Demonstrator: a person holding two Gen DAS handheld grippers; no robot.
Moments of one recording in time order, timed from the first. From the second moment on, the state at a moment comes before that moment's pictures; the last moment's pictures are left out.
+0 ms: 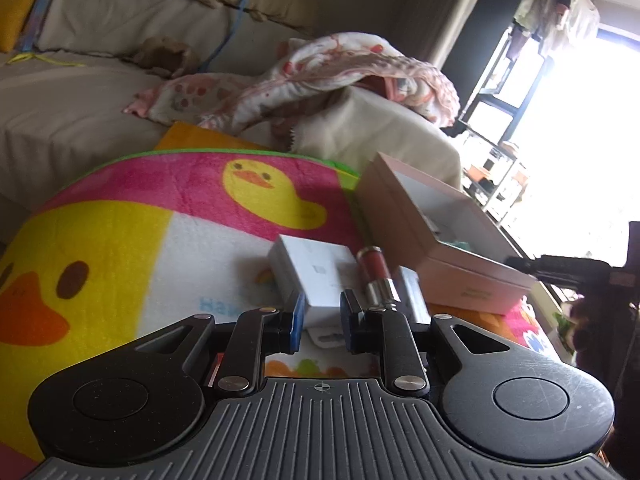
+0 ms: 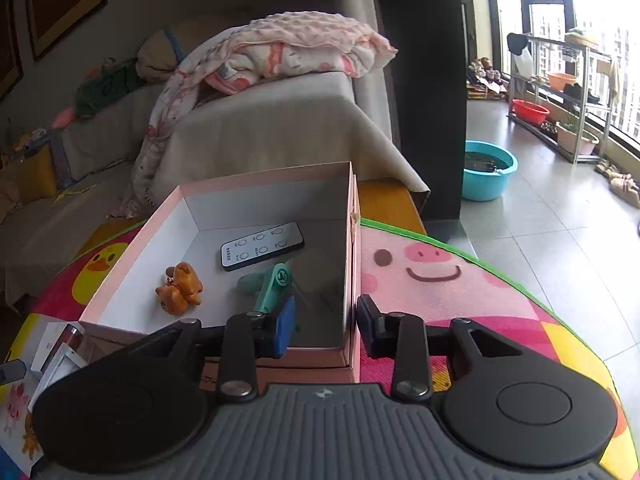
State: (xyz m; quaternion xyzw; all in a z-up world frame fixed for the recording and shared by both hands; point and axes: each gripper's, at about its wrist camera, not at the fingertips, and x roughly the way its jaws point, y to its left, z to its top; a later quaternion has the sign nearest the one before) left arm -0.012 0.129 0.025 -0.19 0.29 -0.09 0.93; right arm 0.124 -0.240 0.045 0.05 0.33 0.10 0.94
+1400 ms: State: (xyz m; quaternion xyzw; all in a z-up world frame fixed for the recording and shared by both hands) left arm -0.066 0.024 0.044 0.05 0.31 -0.17 0.94; right arm -0.035 -0.196 0.019 -0.07 0.33 0.26 0.91
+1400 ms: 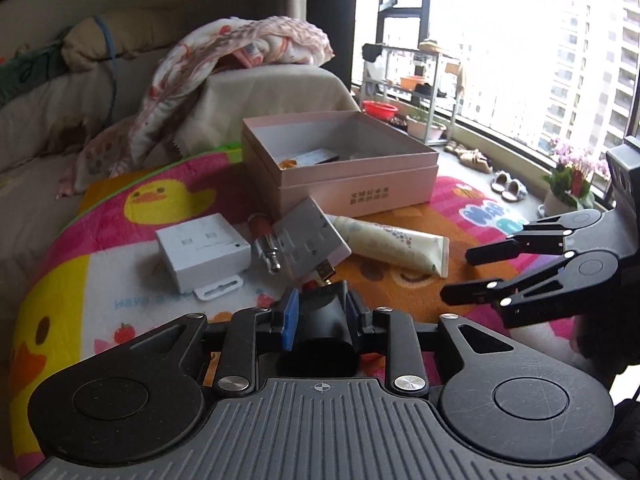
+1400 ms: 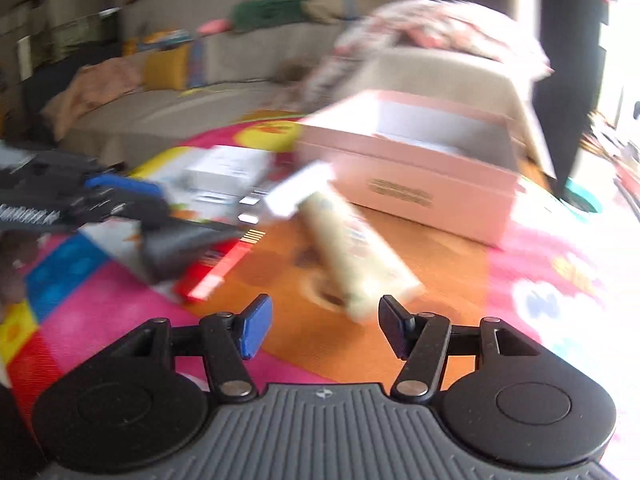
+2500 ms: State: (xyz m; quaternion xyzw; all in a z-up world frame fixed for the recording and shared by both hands) left arm -0.085 0.073 0.032 -0.12 0.38 -0.10 0.91; right arm -0.028 -0.206 0.009 -0.05 0.34 0.23 0.91
